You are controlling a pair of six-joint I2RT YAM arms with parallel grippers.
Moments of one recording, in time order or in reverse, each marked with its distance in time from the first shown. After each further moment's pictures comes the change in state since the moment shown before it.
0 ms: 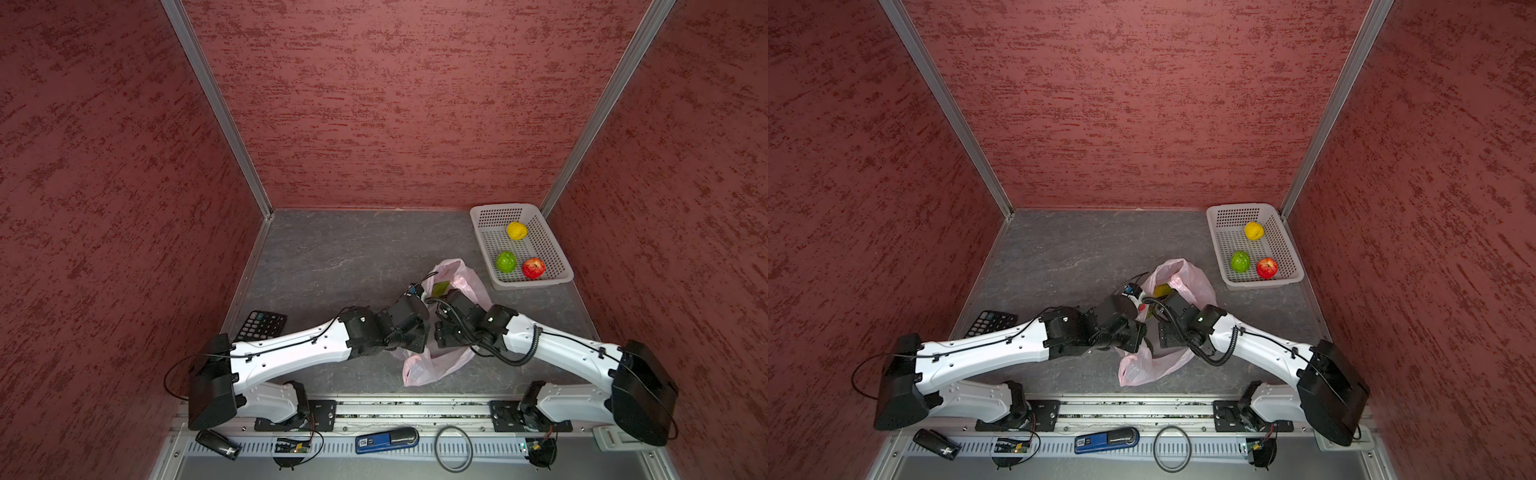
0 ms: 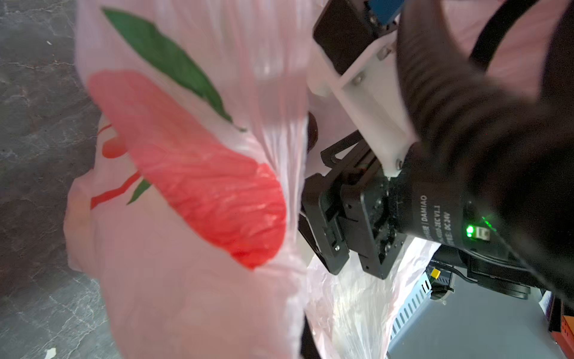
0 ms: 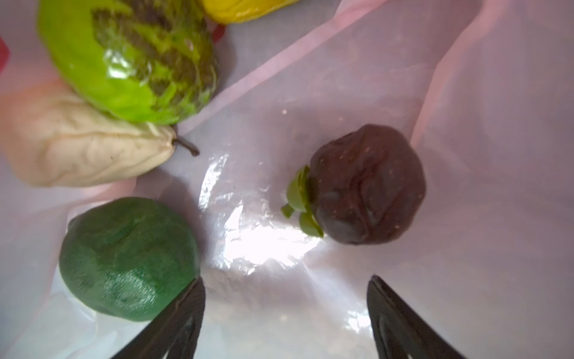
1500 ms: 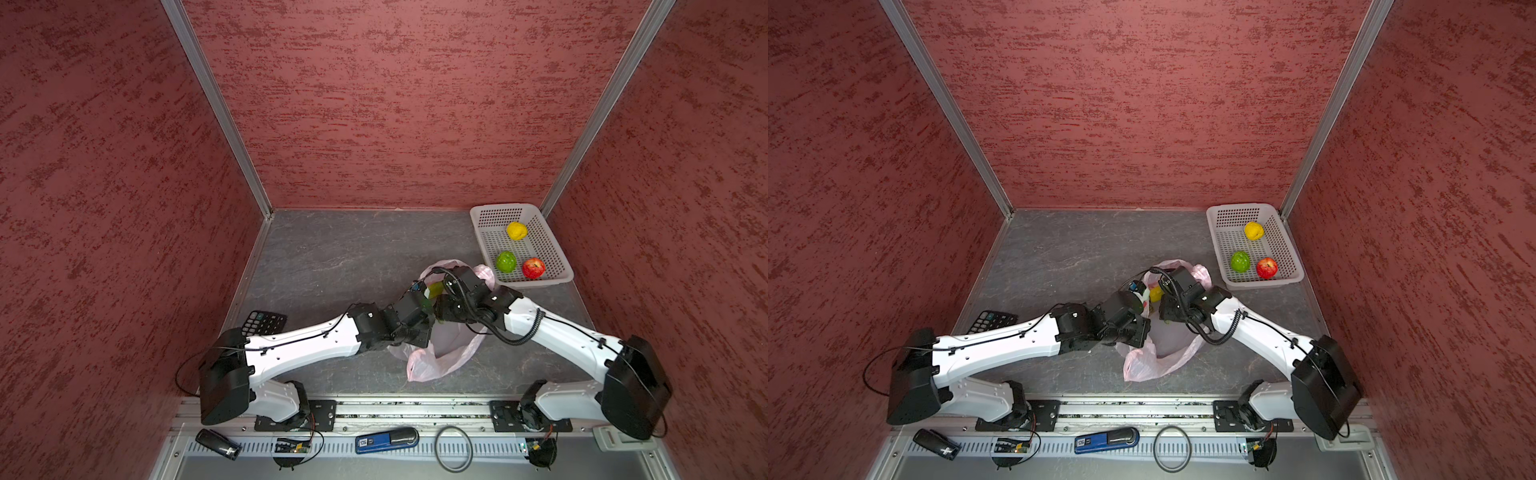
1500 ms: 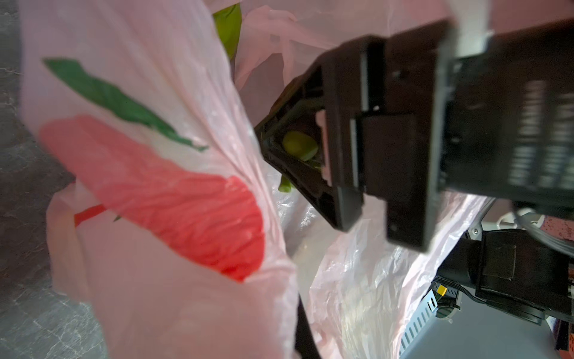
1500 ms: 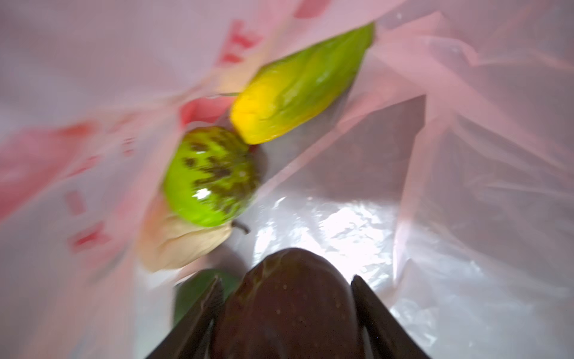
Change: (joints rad) left arm 0.034 0.067 0.013 0.048 0.006 0.006; right arm -0.112 0.024 0.160 0.026 -0.097 0.016
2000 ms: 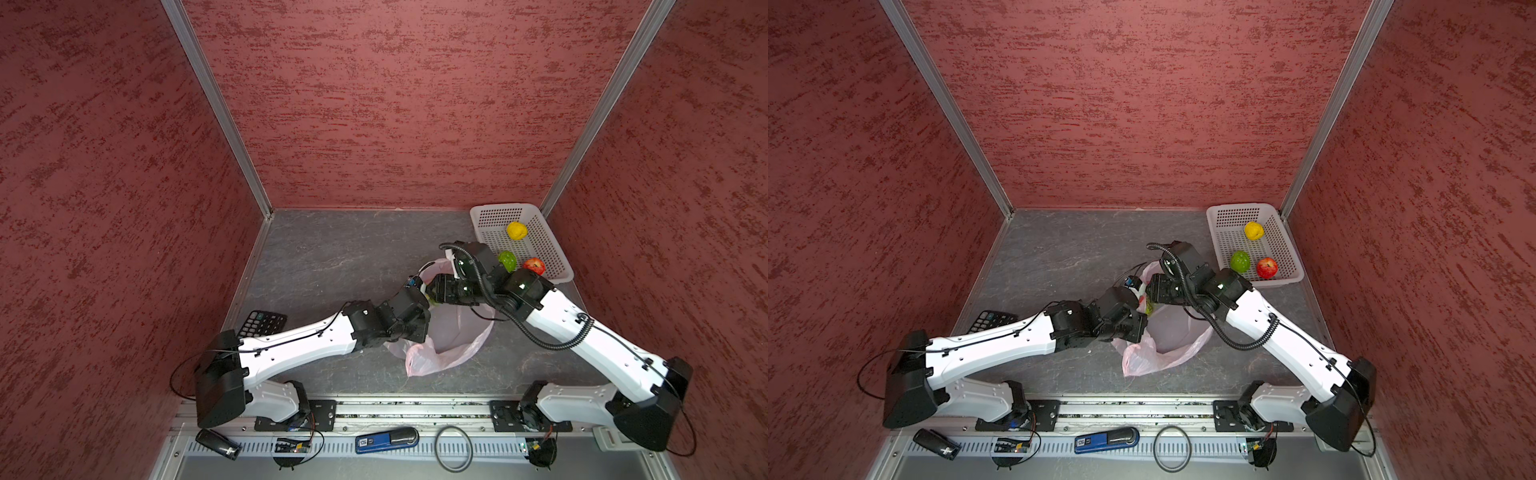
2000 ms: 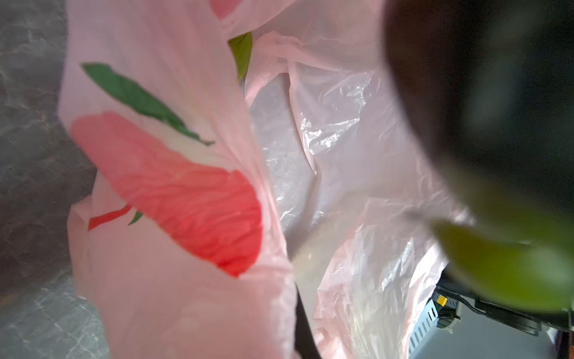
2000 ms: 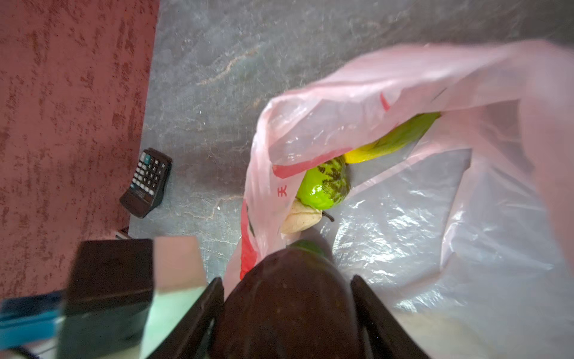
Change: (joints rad) left arm 0.032 -0.031 0.000 0.000 -0.007 0.018; right arm 0.035 -0.051 0.375 -0.234 -0.061 -0.012
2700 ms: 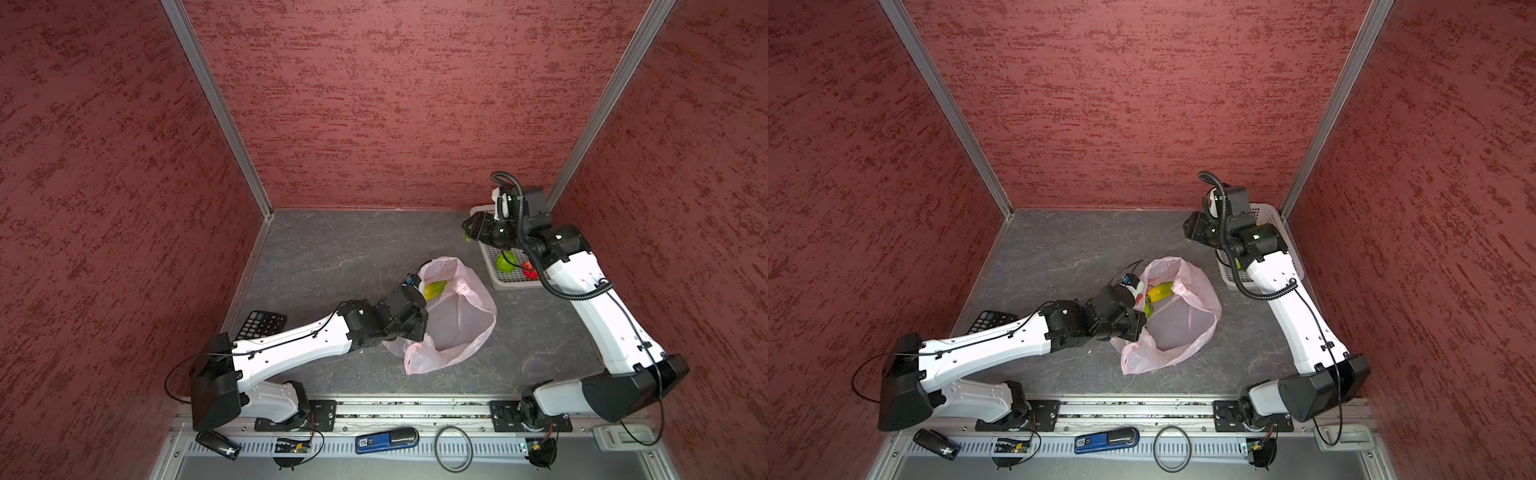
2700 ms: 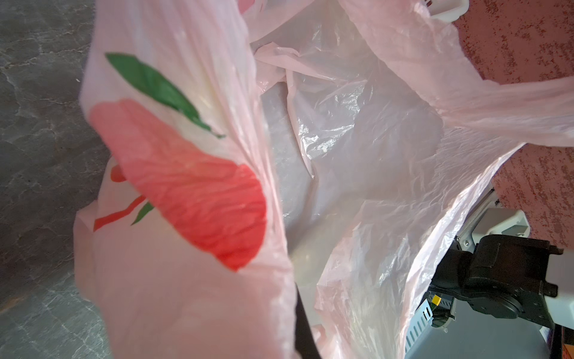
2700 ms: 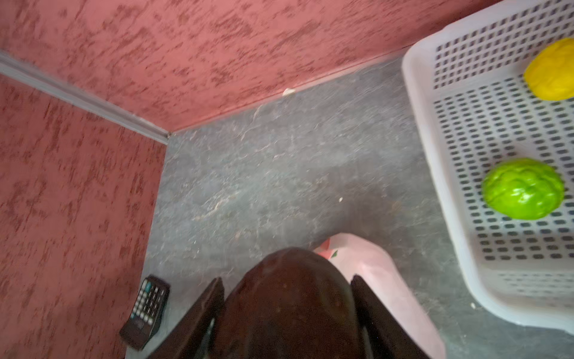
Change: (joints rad) left arm 0.002 -0.023 -0.002 -0.002 0.000 0.008; right arm -0.481 0.164 0.301 0.029 -0.045 -0.183
